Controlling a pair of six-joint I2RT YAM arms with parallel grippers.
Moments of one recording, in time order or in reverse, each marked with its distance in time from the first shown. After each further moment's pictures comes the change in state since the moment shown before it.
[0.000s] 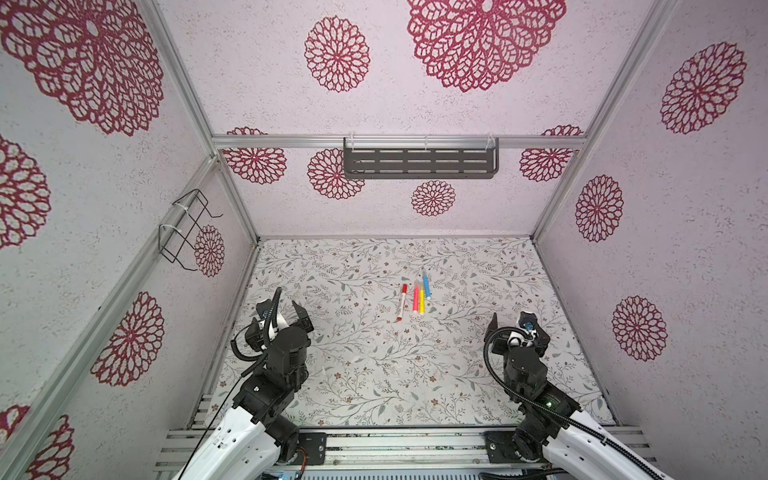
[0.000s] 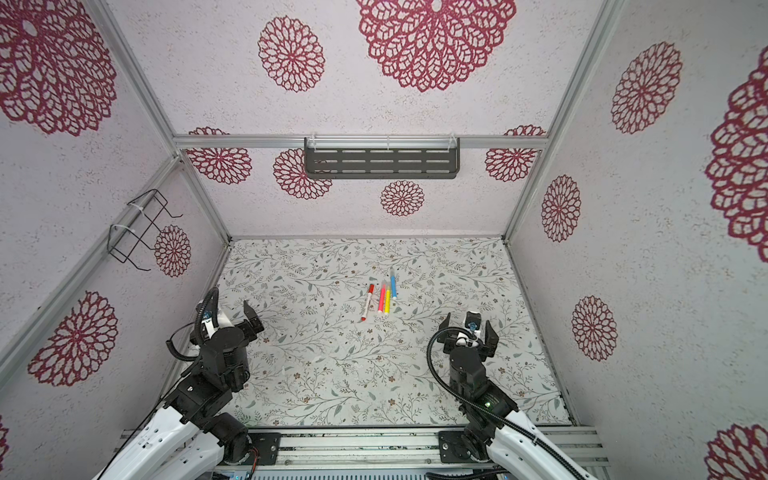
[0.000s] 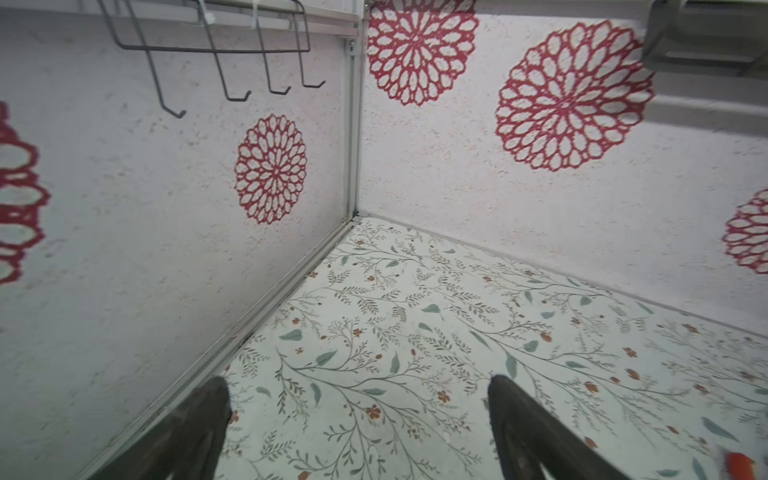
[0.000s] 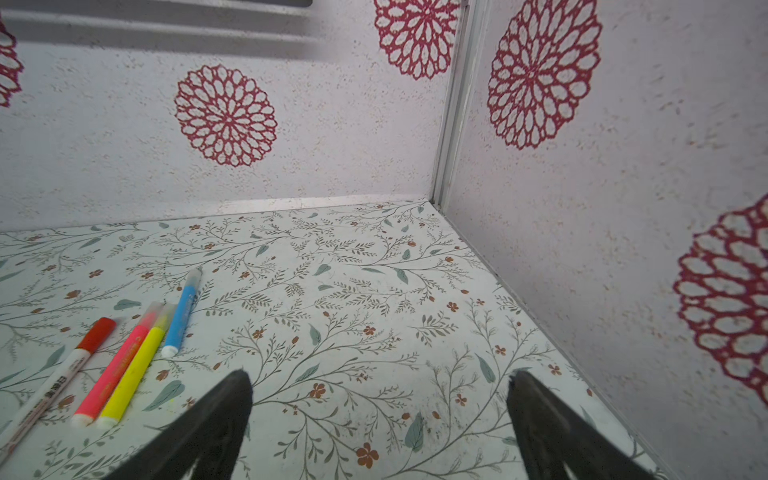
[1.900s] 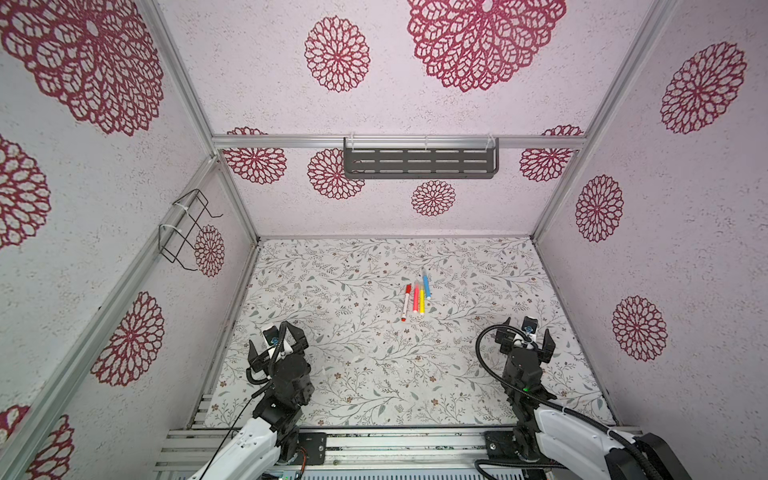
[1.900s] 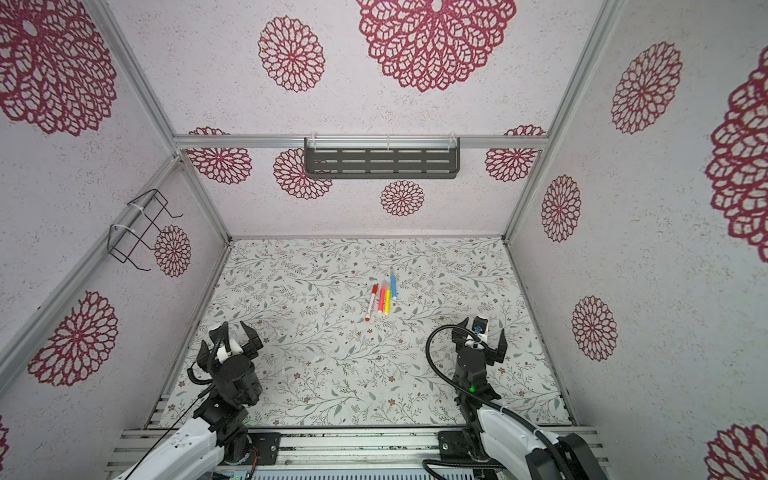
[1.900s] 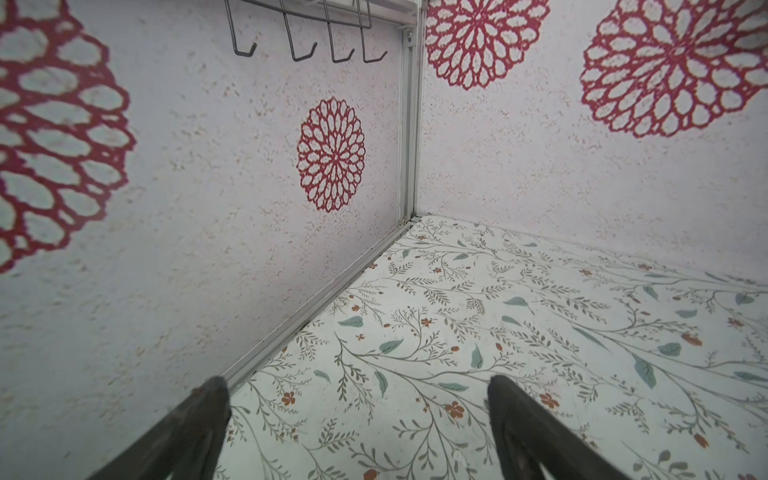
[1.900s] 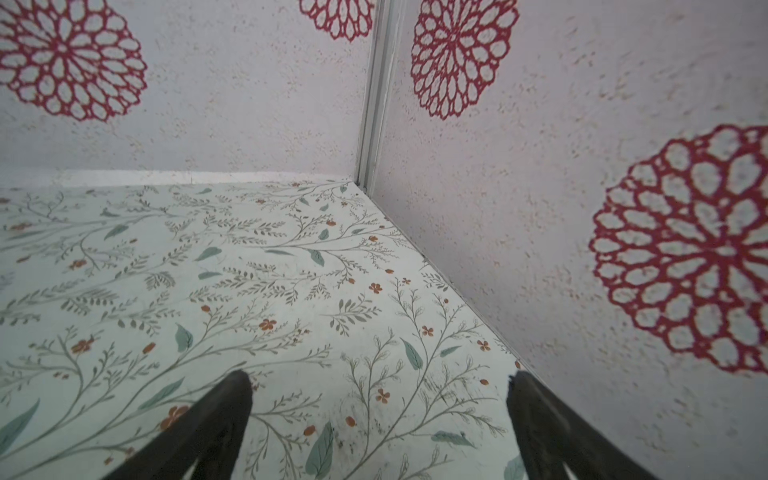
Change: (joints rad) left arm 0.041 -0.034 -0.436 0.634 -0.096 0.264; right arm -0.320 0.414 -0.227 0.773 -0.095 -0.126
